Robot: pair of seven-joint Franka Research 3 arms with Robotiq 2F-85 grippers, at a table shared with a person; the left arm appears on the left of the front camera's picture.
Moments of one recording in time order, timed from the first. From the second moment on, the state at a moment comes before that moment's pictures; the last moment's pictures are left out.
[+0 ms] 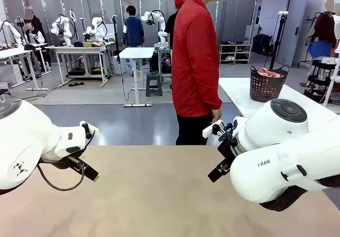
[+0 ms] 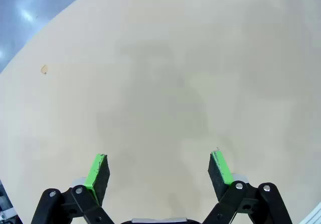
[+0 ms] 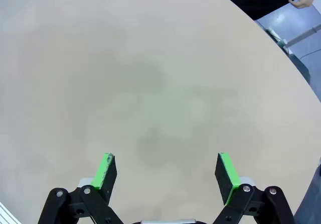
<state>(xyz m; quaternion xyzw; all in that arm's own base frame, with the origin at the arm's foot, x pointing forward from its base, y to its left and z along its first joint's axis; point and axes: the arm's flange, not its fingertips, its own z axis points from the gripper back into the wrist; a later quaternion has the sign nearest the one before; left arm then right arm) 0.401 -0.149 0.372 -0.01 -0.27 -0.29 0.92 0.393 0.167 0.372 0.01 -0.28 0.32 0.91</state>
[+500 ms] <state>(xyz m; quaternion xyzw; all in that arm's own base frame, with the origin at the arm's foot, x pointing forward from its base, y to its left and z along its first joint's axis) 0.401 -0.150 0.372 -0.01 -0.27 -0.29 0.92 0.393 0.167 0.372 0.01 -0.28 0.32 0.90</state>
